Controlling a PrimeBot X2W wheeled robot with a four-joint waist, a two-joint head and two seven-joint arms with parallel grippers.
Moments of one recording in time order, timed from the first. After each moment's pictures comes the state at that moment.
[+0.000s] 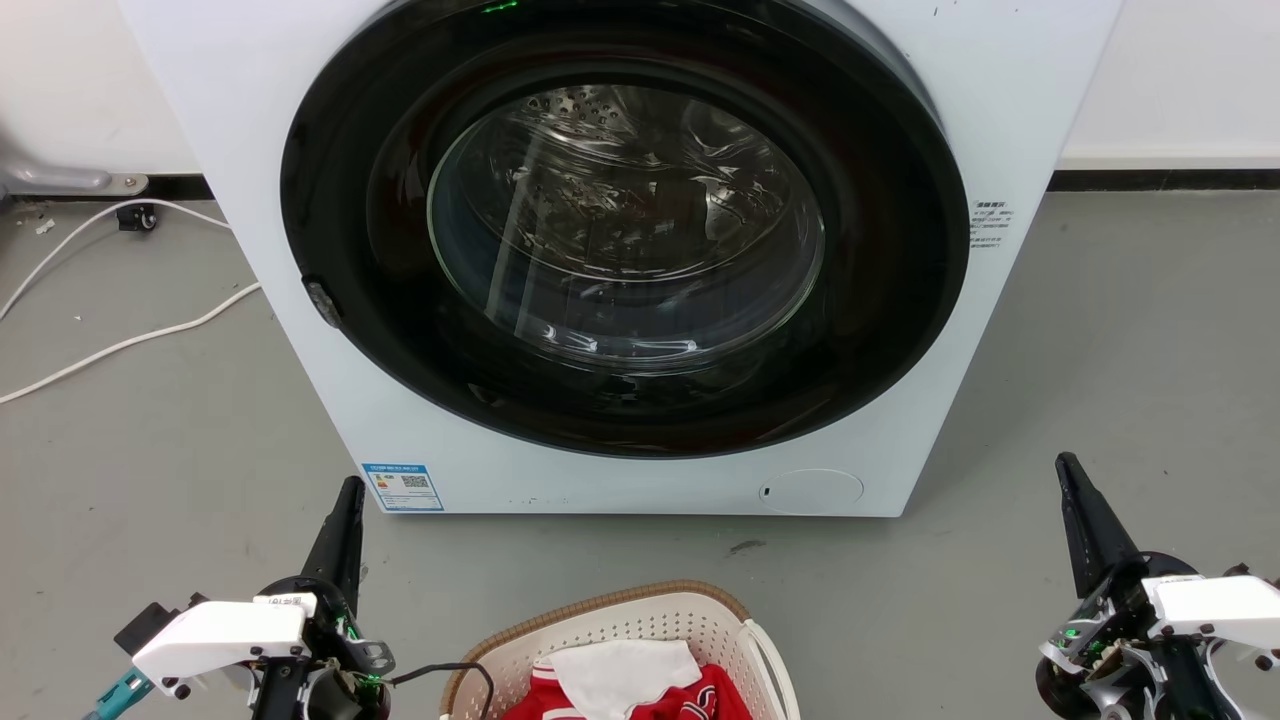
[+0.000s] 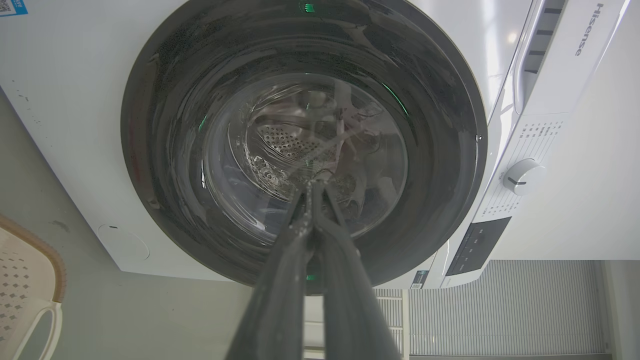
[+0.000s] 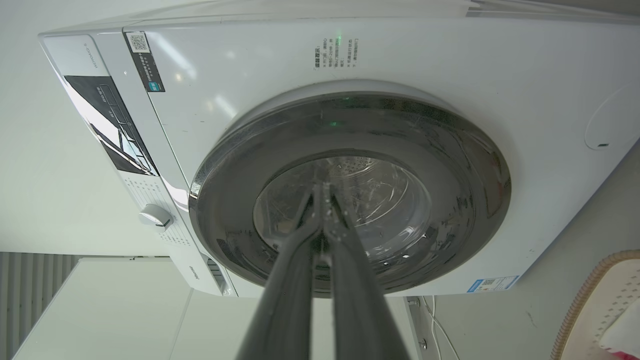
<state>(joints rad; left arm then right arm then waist) -0.11 0.05 0.11 0.25 -1.61 -0.13 0.11 -0.10 -0.05 -0.11 0.25 1.62 0.13 0.11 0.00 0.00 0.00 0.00</state>
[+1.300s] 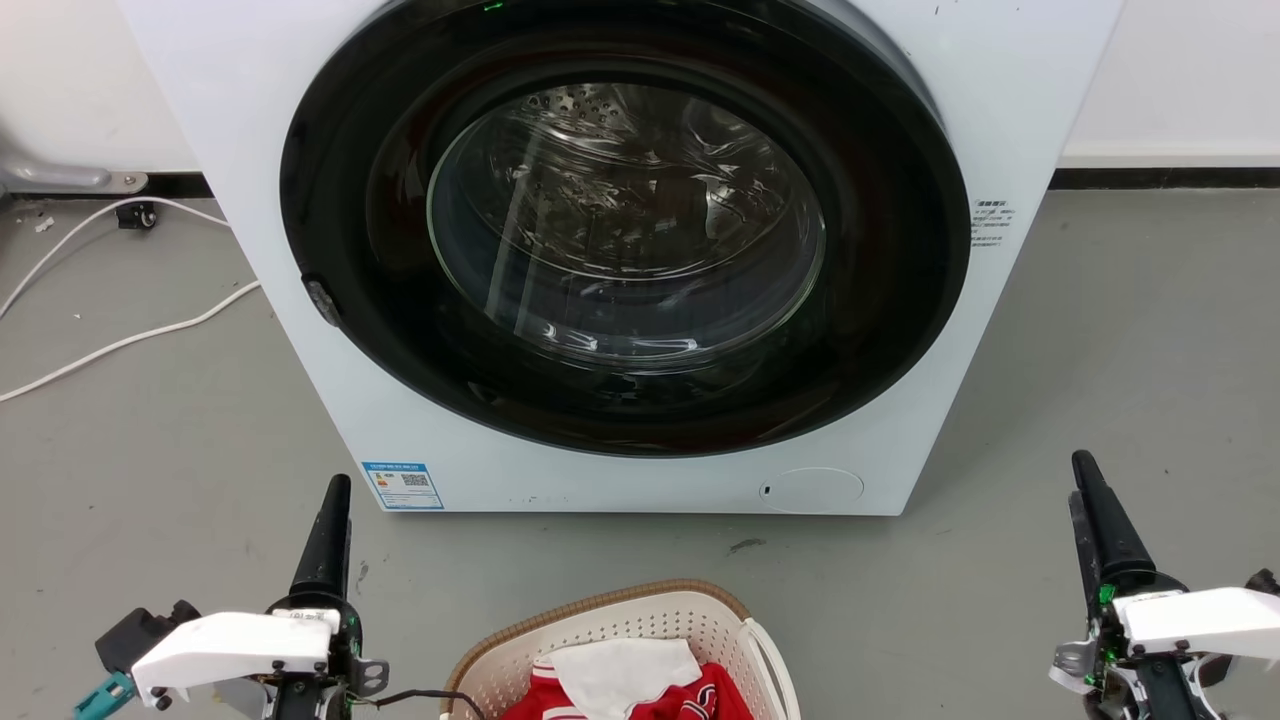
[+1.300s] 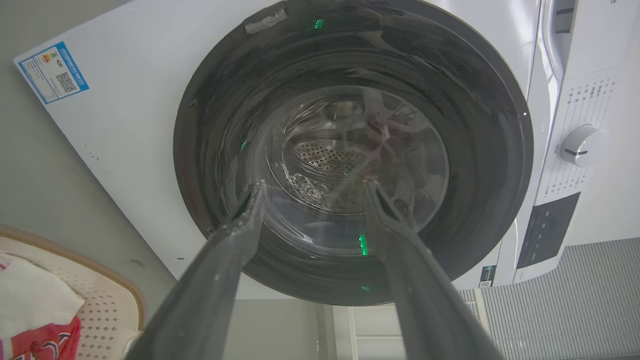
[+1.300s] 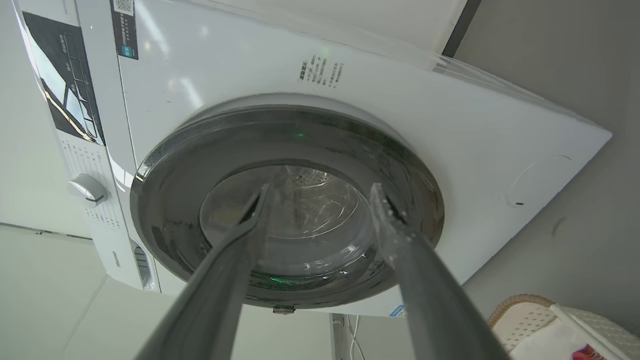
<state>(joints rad) -0.07 0.04 0.11 0.23 -1.38 -0.12 0.04 -0.07 -0.05 -0.12 0.22 1.35 0.13 0.04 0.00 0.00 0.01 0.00</state>
